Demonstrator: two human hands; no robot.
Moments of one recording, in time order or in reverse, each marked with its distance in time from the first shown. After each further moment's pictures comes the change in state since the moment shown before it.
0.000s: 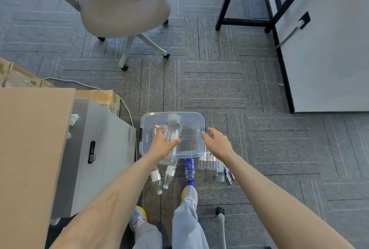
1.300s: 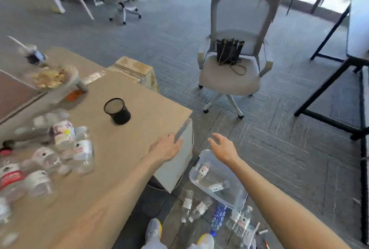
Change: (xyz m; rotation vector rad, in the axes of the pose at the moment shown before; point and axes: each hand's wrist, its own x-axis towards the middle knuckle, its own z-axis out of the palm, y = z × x) left_hand -0.275 -0.033 -0.173 0.252 0.526 -0.027; right_hand -0.185 -0.202 0.010 -0.247 -0.197 -0.611
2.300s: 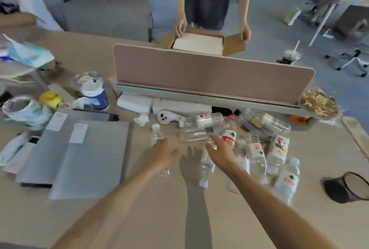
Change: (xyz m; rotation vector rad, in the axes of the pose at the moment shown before) left_hand -0.321 -0.567 -0.033 -0.759 0.522 -0.974; right_hand -0.182 -0.386 0.532 -0.413 -0.663 -0.720
